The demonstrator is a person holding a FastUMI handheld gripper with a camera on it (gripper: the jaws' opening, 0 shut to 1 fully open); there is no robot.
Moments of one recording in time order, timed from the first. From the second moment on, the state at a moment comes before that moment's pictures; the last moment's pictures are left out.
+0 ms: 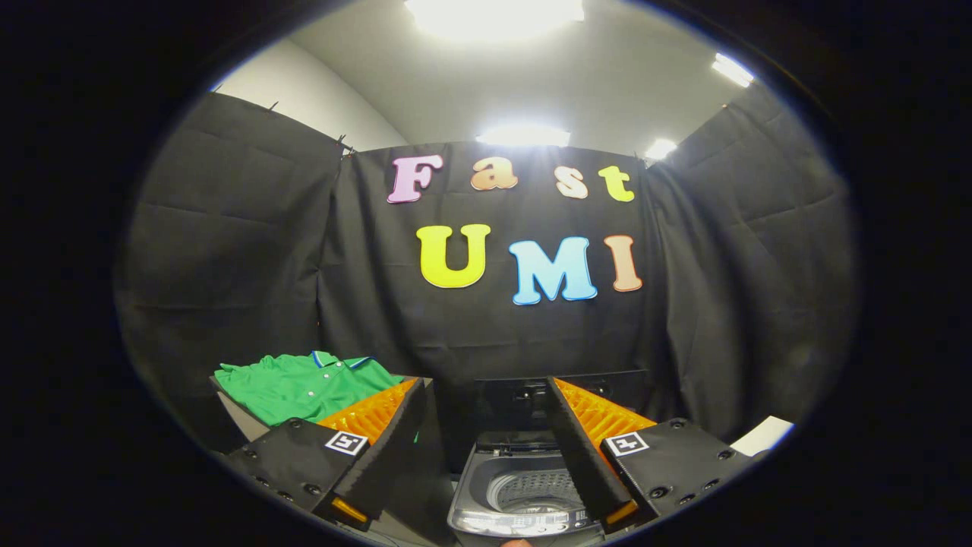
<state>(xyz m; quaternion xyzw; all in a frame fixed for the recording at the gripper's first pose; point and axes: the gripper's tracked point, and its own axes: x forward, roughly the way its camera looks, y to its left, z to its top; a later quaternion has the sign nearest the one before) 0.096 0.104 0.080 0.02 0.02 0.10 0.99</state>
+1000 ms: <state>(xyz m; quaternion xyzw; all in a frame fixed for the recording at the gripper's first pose) 0.136 0.307 0.094 0.01 0.06 0.24 0.97</state>
